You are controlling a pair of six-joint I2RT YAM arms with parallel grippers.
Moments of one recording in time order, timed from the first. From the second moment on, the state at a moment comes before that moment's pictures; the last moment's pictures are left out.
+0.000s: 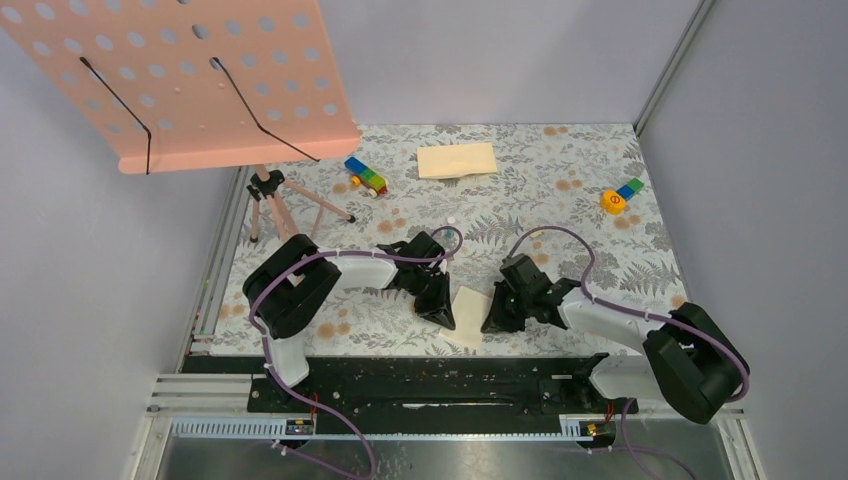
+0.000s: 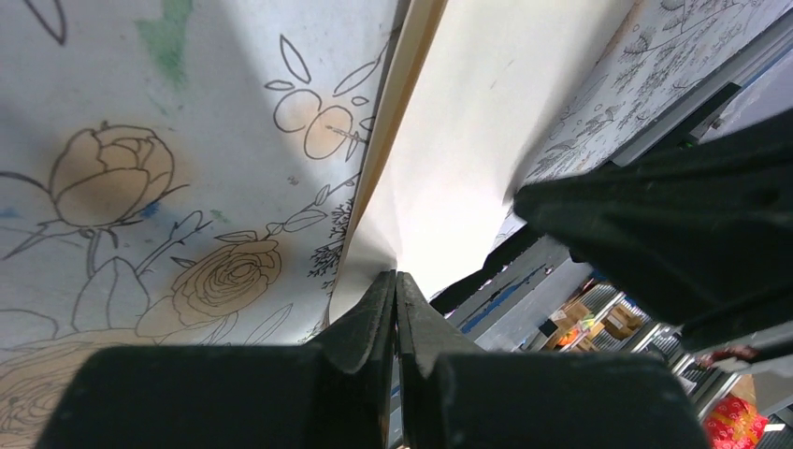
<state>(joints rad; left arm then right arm) -0.81 1.84 0.95 -0.25 0.57 -0.81 0.66 1.27 0.48 -0.29 -0.21 0.89</state>
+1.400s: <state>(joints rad) -0.81 1.83 0.94 -0.24 0.57 -0.73 0.54 1.37 0.64 -0.32 -0.20 0.77</state>
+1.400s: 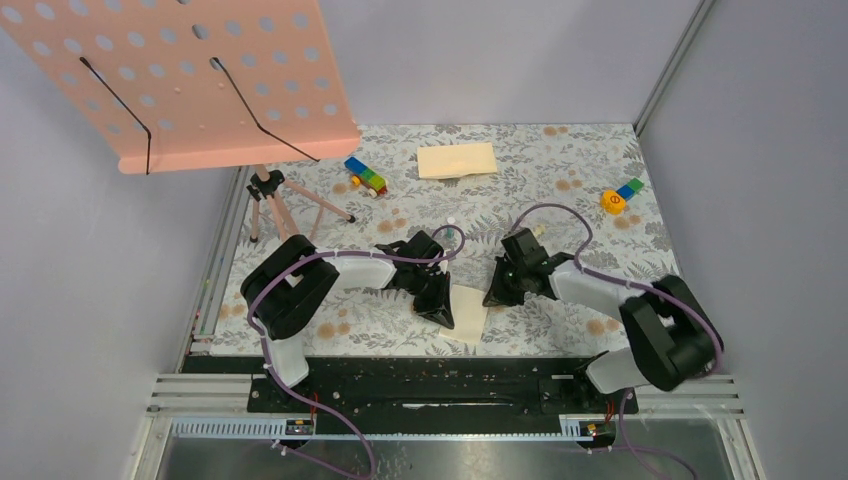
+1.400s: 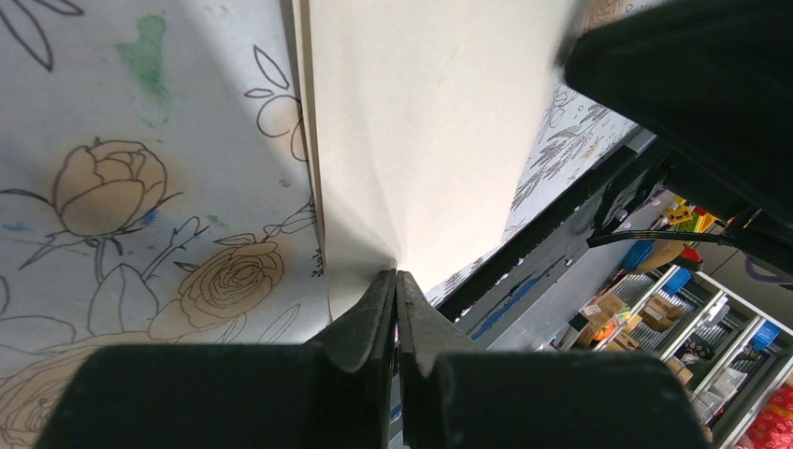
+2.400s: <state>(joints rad) -0.81 1.78 0.99 -0.38 0.45 -0.71 0.73 1.34 0.43 -0.08 -0.27 1.01</state>
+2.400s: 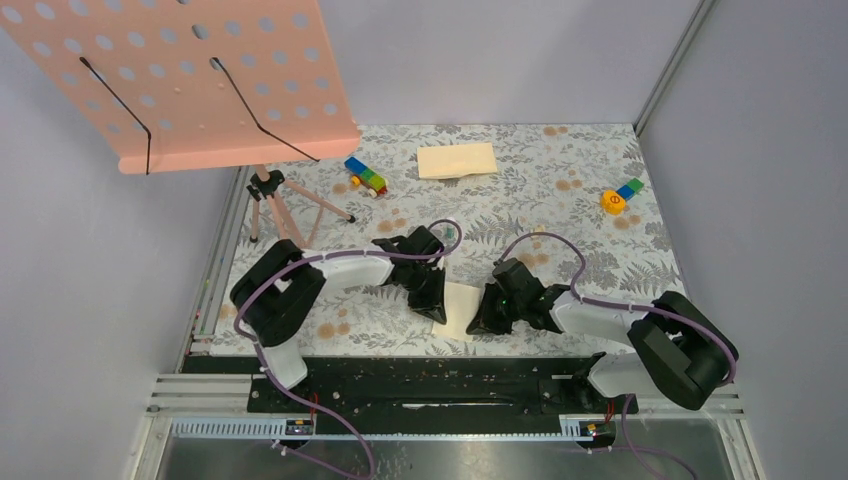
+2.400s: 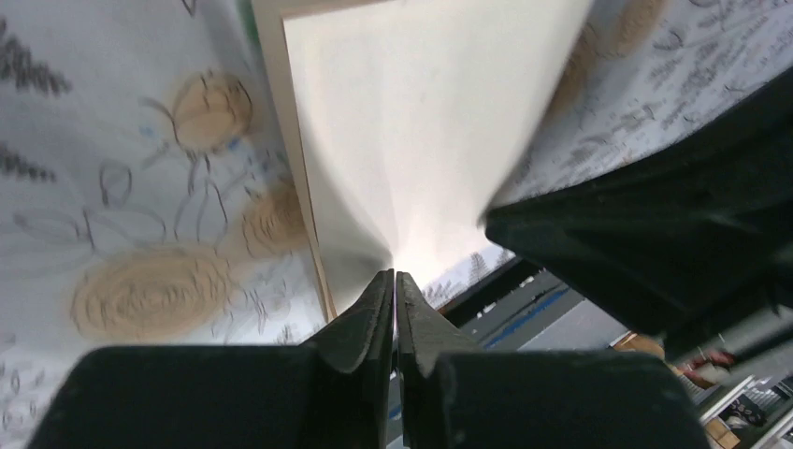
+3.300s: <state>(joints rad) -0.81 1.60 1.32 -0.75 0.33 -0.52 0.73 0.96 0.63 -0.42 0.02 0.92</state>
